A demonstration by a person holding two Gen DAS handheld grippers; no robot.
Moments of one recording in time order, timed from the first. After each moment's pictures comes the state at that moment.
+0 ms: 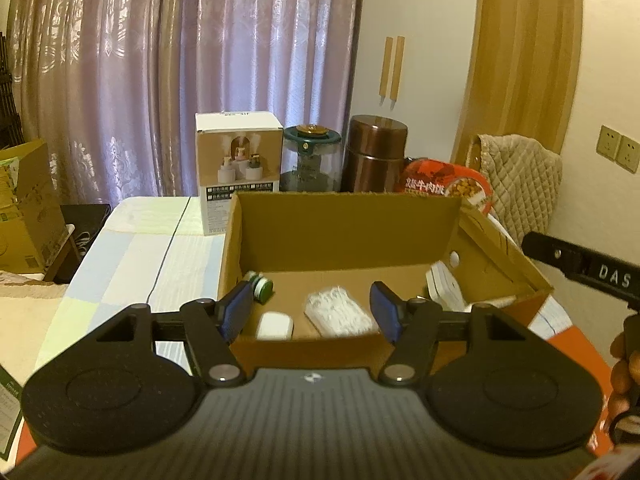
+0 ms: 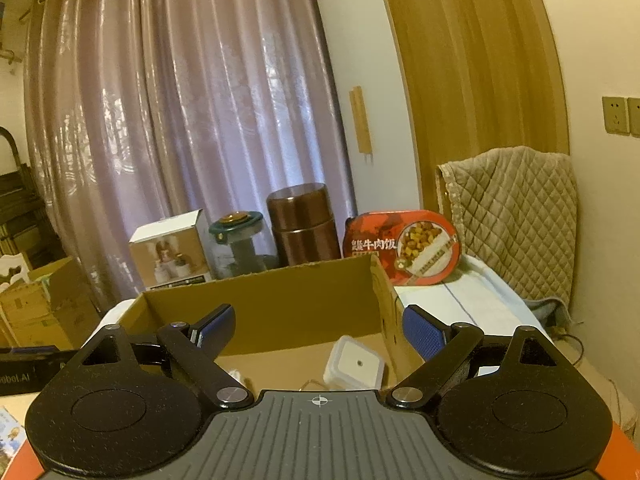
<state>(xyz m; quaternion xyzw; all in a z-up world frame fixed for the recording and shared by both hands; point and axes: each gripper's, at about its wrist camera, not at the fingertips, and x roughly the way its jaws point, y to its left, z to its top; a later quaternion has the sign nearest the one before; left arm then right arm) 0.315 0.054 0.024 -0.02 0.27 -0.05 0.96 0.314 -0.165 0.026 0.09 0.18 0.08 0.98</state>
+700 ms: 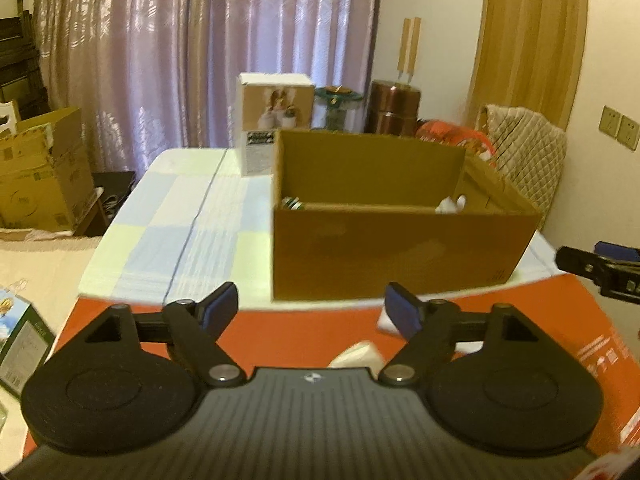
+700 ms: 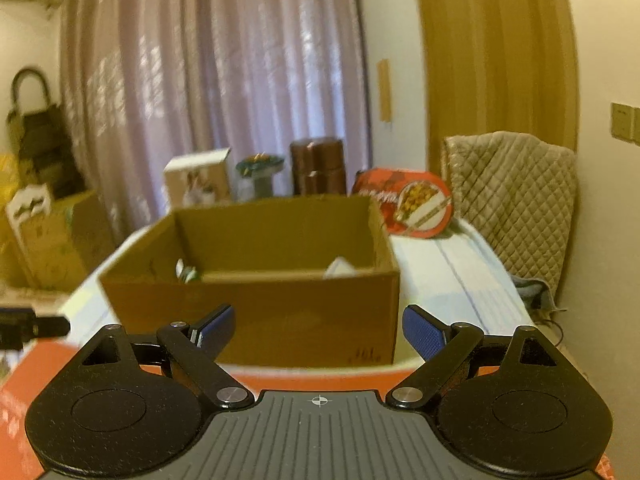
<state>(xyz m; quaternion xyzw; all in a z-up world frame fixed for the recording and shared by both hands) 0.215 0.081 -0.003 -0.03 0.30 -0.02 0.95 0.226 -0.178 0.003 0.00 0.24 0.13 0.96</state>
